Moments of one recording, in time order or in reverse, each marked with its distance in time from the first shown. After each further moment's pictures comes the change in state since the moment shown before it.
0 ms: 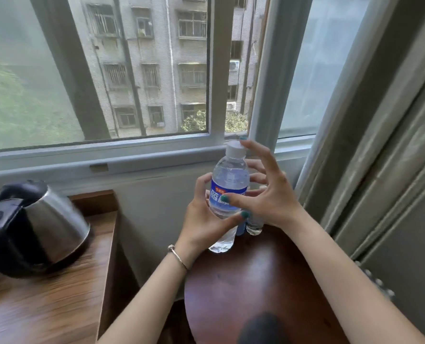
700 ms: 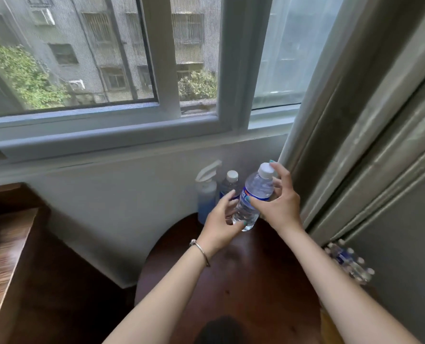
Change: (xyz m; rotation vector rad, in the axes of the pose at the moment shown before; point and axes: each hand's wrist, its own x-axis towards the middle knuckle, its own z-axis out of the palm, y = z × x) left_hand 0.057 -0.137 0.169 0.004 -0.231 -0.382; right_hand -0.024 0.247 -0.099 -0.176 0.318 0.344
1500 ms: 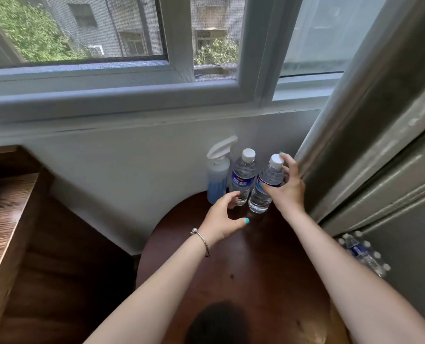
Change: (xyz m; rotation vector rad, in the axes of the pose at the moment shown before) left_hand 0.008 -0.056 -0.007 0.298 0.027 -0.149; right_hand 0.021 0.090 0.037 -0.133 -0.054 0.103
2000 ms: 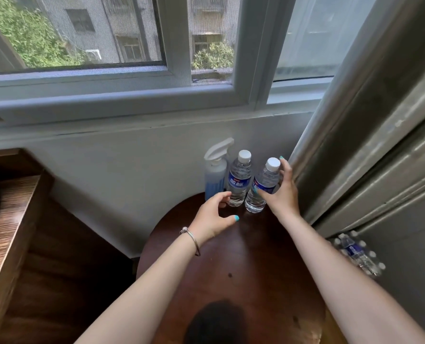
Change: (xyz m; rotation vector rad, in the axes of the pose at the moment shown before) left_hand -0.006 0.000 -0.016 0.039 0.022 0.003; right_hand -0.007 0.010 -0.002 -0.091 -0.075 0.052
